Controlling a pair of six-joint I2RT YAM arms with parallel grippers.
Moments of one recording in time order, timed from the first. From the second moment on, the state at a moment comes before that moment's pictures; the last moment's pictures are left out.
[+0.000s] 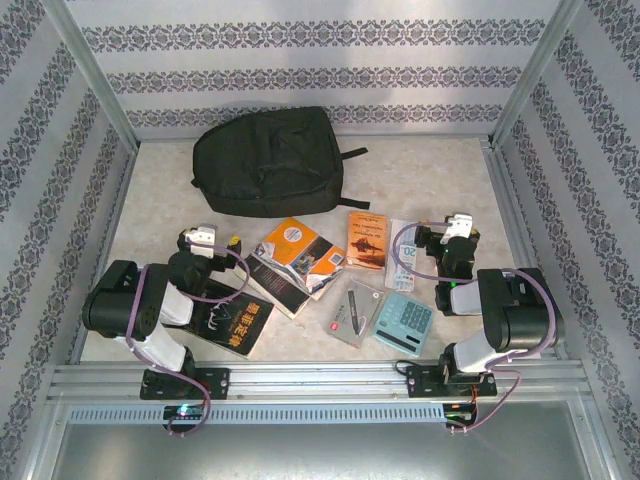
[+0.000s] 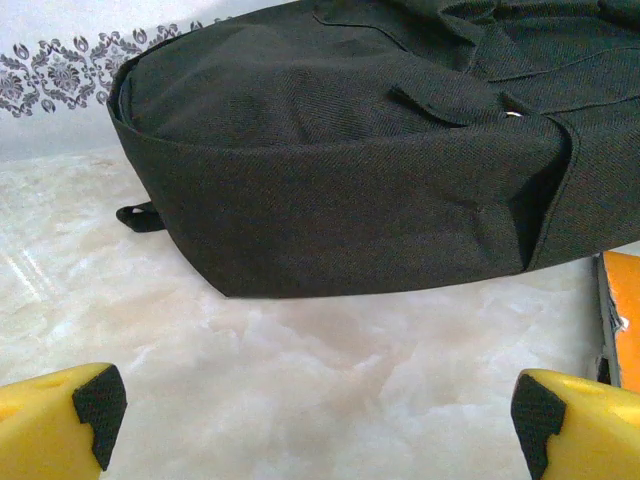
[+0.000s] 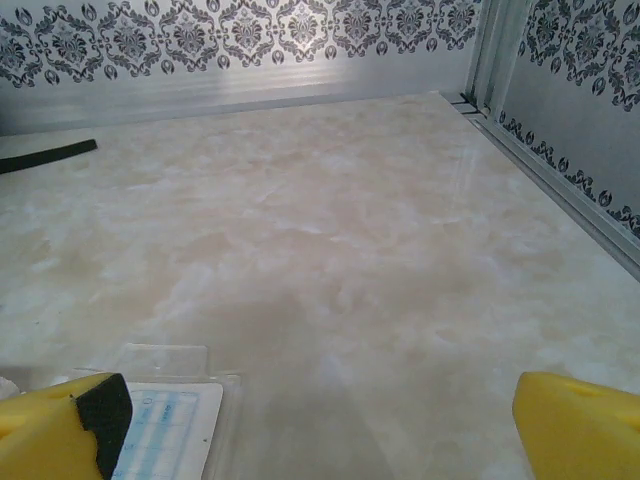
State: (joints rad) left arm -0.04 1.63 0.15 1.29 0.06 0.10; right arm -0.01 1.53 0.24 1.04 0.15 0.10
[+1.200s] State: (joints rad) left arm -0.04 1.50 0.12 1.26 0.00 0.09; right arm 0.01 1.49 0.27 0.98 0.08 0.05
